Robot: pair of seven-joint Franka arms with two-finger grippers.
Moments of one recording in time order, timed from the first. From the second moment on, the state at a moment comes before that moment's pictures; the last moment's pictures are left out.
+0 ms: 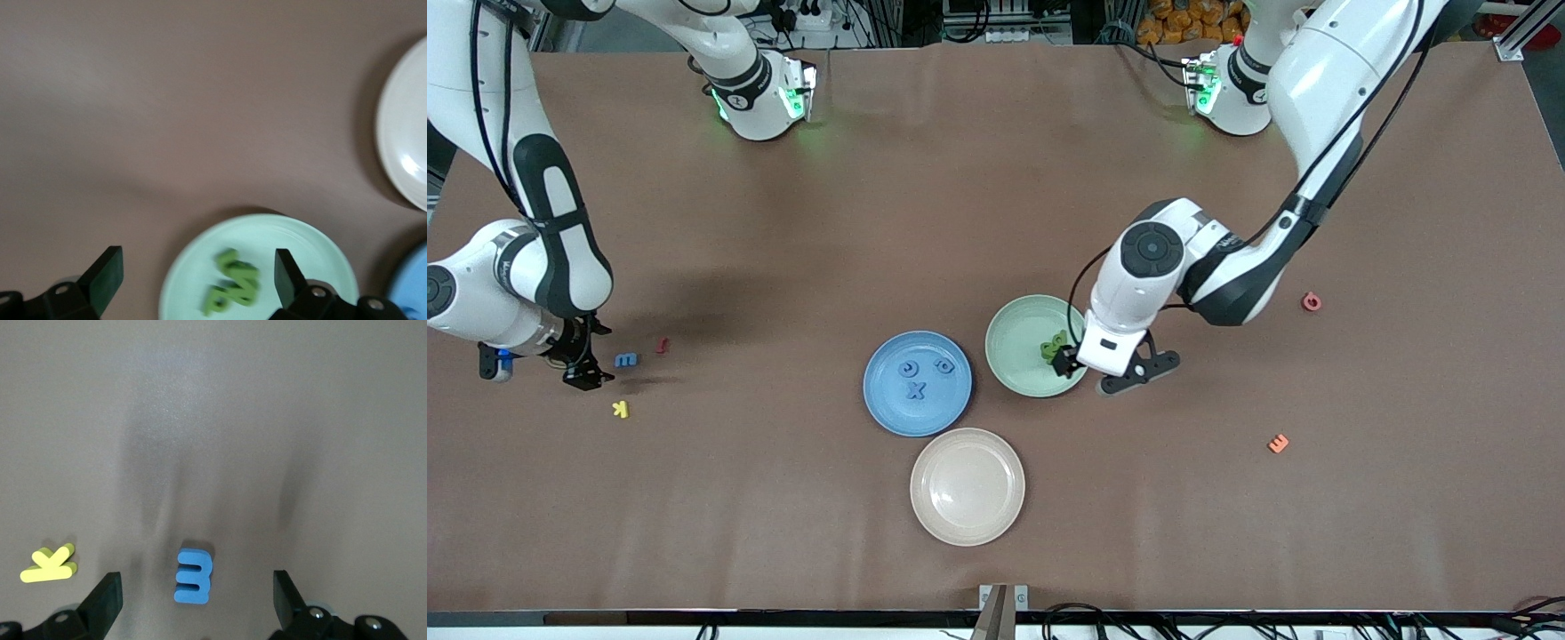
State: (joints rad) left arm -0.06 0.66 -0.59 -1.63 0.48 2.27 -1.20; right arm -0.02 0.54 -0.33 -1.99 0.19 2.47 0.88
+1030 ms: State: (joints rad) left arm 0.15 0.37 -0.42 -1.69 0.24 1.91 -0.52; right arm -0.02 0.57 -0.30 -2.01 0.23 2.55 0.88
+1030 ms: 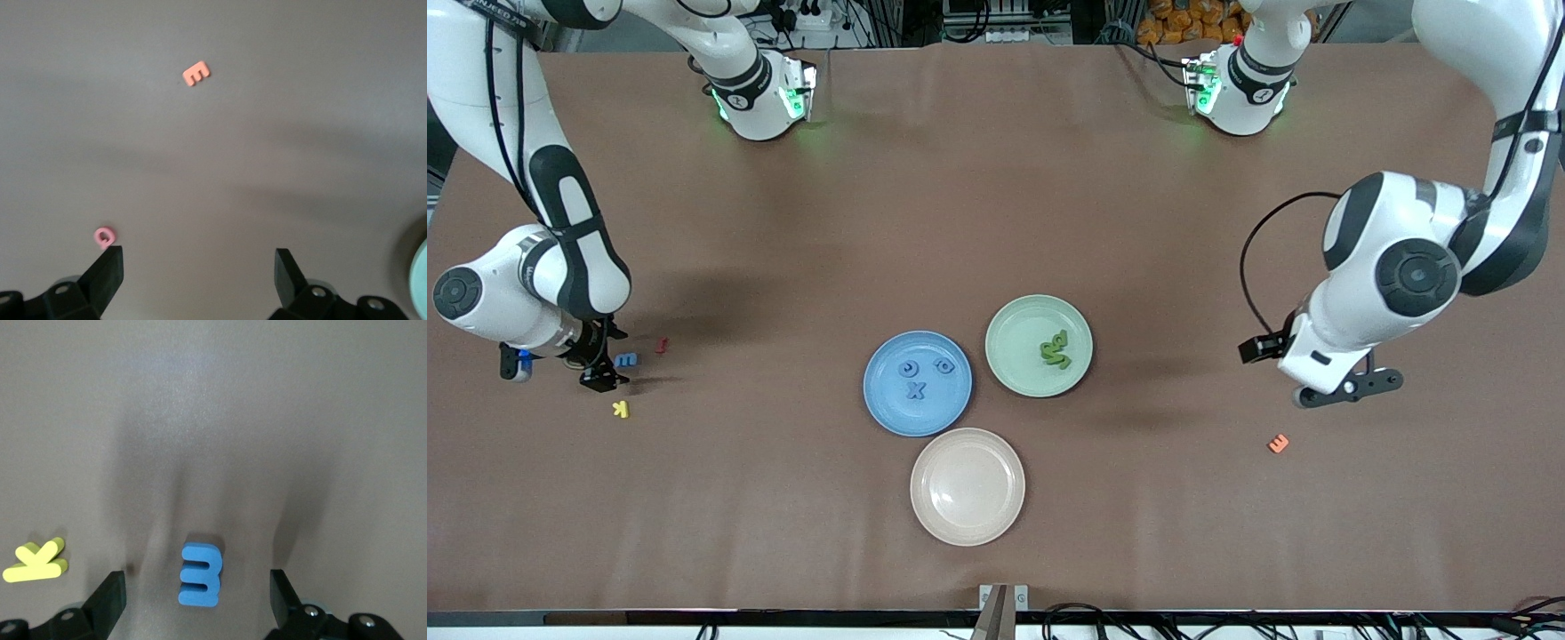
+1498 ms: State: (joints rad) left arm 0.00 0.15 -0.19 -1.84 0.12 1.91 -0.35; right arm -0.06 0.58 -0.28 -2.01 0.23 2.55 0.82
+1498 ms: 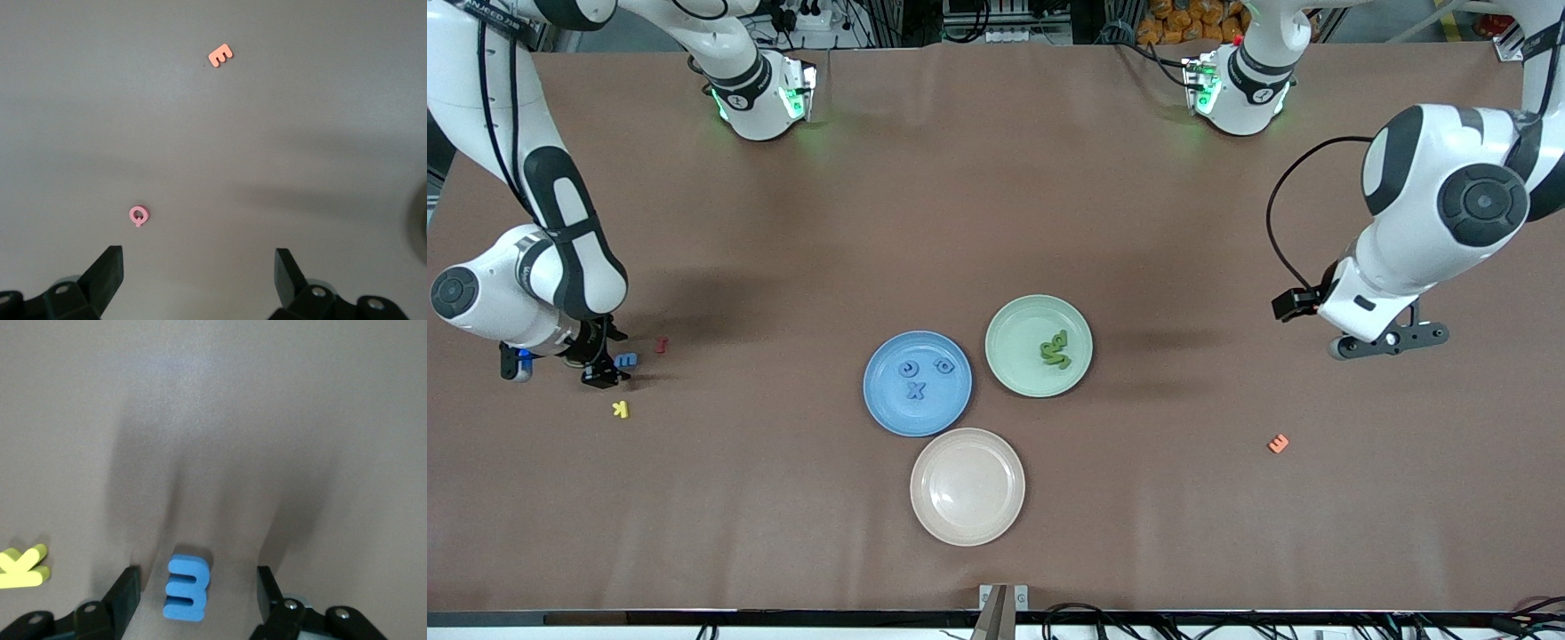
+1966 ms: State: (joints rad) left arm 0.01 0.03 -0.12 -1.89 0.06 1.91 -0.24; right arm -0.07 0.58 -0.27 -2.02 0.23 2.55 0.77
